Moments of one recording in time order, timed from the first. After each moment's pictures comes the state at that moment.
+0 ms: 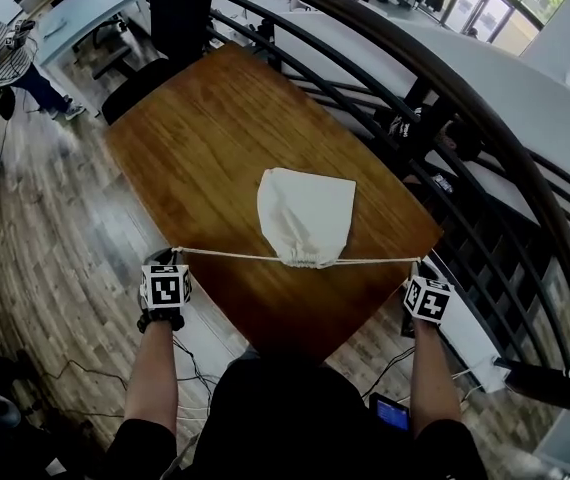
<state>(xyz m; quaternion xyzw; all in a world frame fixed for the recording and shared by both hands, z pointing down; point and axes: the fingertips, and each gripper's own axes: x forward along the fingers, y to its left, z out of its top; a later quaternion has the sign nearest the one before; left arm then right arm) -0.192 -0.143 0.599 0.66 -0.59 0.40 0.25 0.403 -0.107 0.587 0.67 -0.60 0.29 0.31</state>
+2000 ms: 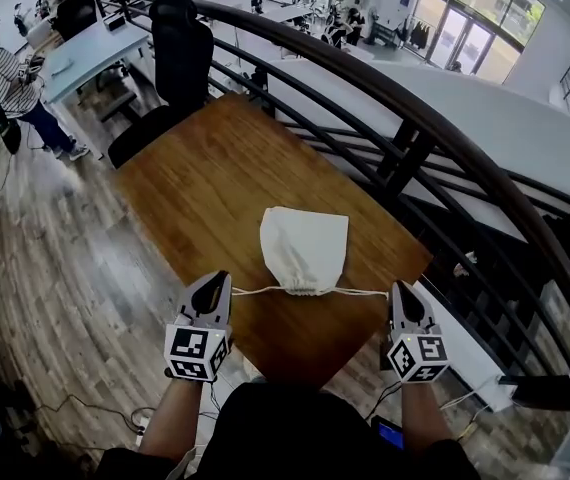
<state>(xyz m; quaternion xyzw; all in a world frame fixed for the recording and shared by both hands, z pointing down) -0.053 -0.130 0.418 0.84 -0.52 0.11 0.10 0.280 -0.094 0.419 0.63 -0.76 0.14 0.07</state>
